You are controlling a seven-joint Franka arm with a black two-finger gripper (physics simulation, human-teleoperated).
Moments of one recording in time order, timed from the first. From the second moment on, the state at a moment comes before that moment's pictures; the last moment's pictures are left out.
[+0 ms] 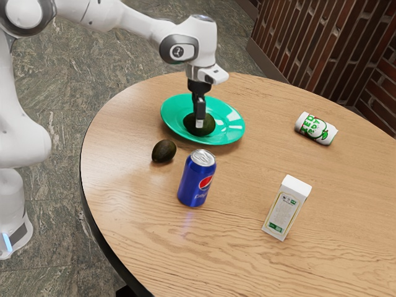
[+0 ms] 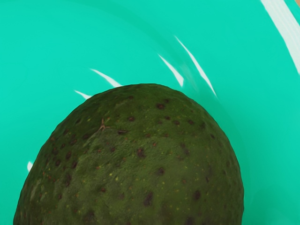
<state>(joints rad) -1.44 -0.44 1.60 -1.94 0.32 2.05 0.23</state>
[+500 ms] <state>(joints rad) -1.51 -0.44 1.67 -1.95 0.32 2.21 0.23</state>
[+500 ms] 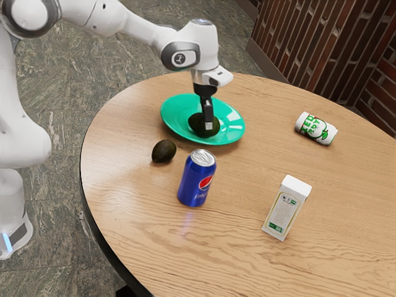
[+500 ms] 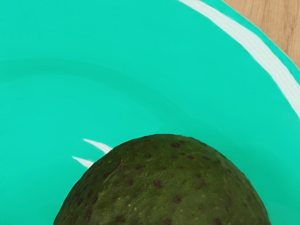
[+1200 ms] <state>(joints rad) -2.20 -0.49 1.99 -1.62 0.39 2.27 0.18</state>
